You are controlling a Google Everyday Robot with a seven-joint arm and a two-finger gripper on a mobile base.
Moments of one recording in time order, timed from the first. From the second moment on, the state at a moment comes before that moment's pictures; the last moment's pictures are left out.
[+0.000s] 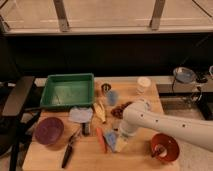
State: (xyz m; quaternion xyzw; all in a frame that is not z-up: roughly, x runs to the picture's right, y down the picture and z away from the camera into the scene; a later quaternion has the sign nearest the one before) arm 0.084 0.282 0.759 -0.40 -0.02 0.22 0.89
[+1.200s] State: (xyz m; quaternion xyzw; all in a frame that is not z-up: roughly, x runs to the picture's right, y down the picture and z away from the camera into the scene) arm 0.065 0.269 0.738 -0.37 -0.05 0.19 0.91
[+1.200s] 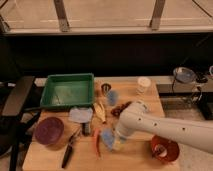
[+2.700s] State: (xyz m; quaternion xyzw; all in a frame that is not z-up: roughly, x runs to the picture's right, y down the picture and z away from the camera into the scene) arm 0.012 0.039 0.809 -0.35 -0.12 0.24 0.90
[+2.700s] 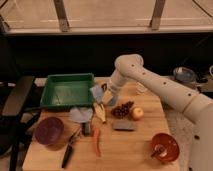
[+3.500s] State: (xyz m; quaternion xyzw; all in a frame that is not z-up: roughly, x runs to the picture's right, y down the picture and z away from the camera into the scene) arm 0.076 0.010 0.859 -0.33 -0.10 0.28 0.89
